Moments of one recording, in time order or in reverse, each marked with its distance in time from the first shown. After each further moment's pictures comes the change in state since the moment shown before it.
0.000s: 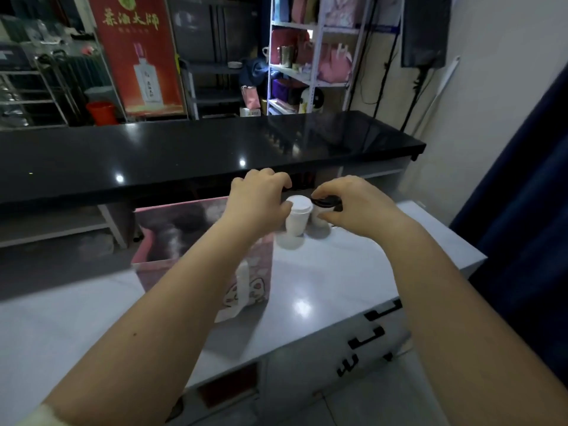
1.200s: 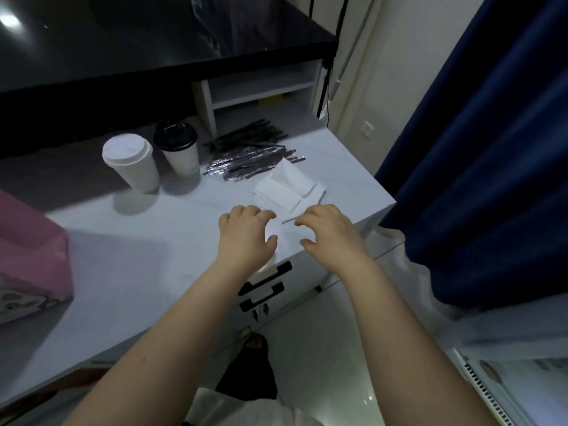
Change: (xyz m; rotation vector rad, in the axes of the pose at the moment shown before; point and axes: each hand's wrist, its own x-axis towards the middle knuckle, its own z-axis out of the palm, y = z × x) left_hand 0.070 0.252 0.309 -0.109 -0.302 -0.083; right_hand -0.101 0.354 0.067 -0.017 -0.189 0.203
